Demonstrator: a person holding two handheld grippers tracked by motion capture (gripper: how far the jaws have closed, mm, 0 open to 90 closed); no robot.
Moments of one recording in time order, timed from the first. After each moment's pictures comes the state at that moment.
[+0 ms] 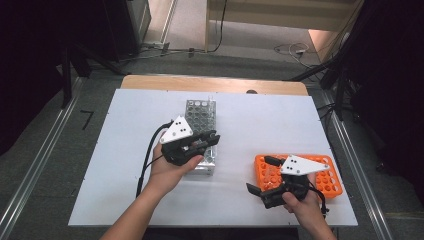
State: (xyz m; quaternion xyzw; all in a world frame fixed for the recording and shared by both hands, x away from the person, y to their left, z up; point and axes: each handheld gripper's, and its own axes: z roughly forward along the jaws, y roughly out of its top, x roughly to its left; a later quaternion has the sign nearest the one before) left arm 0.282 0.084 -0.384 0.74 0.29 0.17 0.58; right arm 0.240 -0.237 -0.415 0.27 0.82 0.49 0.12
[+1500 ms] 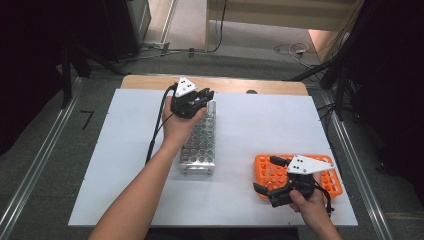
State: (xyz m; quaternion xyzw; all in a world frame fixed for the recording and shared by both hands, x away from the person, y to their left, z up) left arm 0.402 0.081 -0.394 0.69 0.38 0.25 0.55; right arm 0.246 -0.251 -0.421 0.27 0.83 0.48 0.11
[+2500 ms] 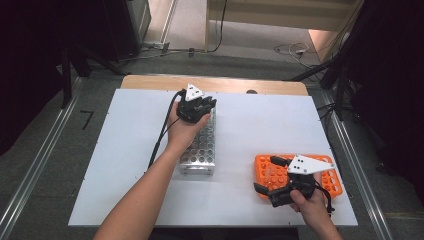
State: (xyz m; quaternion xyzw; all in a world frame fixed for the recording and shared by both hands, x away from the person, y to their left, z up) left arm 0.411 0.068 -0.421 0.73 0.40 0.24 0.50; right arm 0.246 -0.252 -0.422 0.27 0.83 0.48 0.11
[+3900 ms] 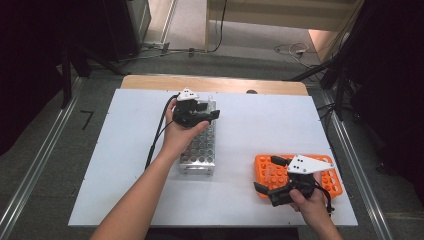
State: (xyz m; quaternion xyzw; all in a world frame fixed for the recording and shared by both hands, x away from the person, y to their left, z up) left arm 0.392 0.080 -0.418 0.73 0.41 0.14 0.53; right arm 0.248 -0.253 -0.424 0.27 0.83 0.48 0.11
